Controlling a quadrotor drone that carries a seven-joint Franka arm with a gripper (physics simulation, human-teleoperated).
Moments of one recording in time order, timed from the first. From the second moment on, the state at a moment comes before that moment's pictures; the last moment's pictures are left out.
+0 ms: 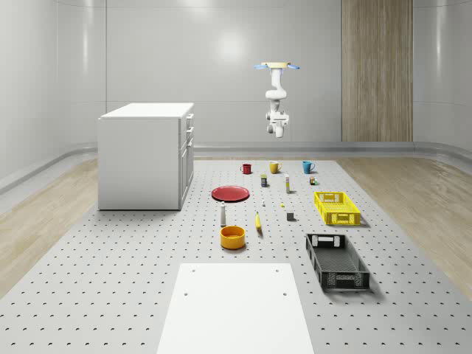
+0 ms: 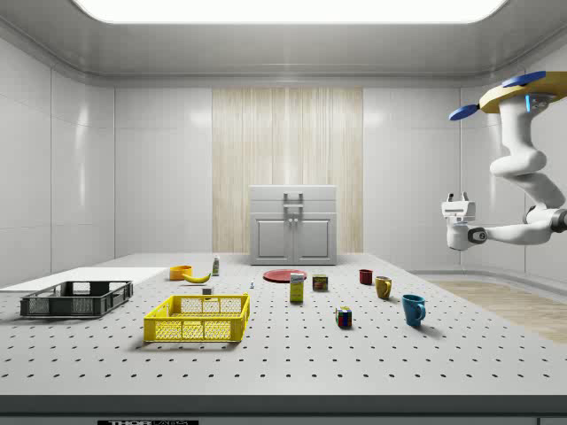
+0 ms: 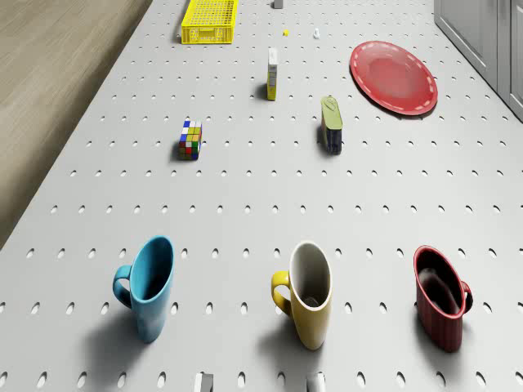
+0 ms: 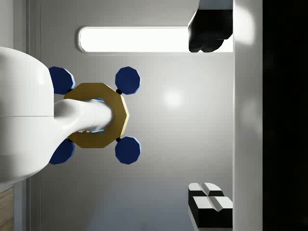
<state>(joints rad) 0.00 -0.79 0.00 -2.34 0.00 1.55 0.79</state>
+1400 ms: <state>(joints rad) -0.01 -0.70 0.00 -2.04 0.00 1.36 0.78</state>
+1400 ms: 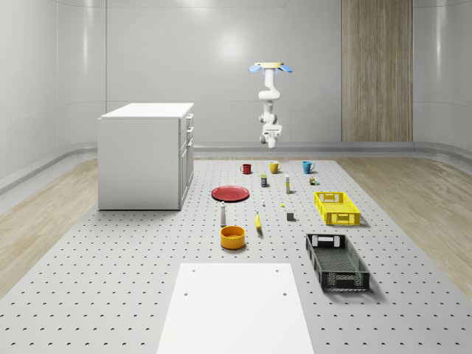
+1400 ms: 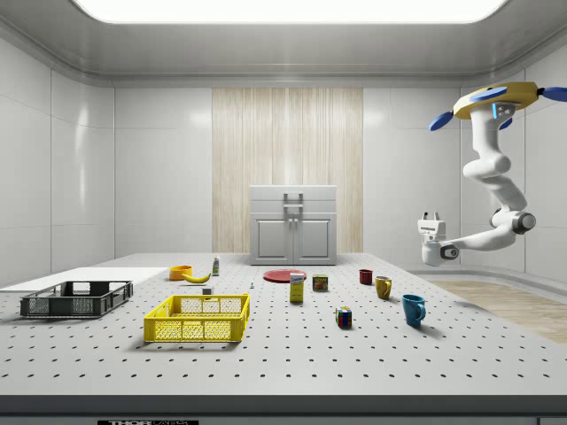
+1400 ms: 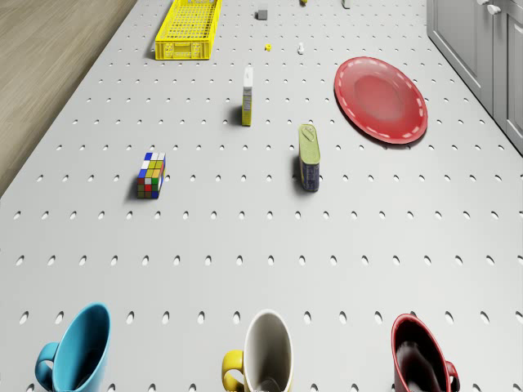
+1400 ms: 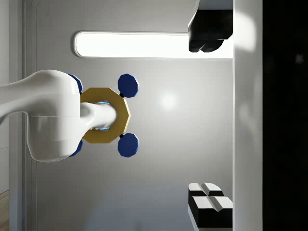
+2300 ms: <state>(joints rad) -0.01 -0.71 0.01 -2.05 0.00 1.38 0.78</state>
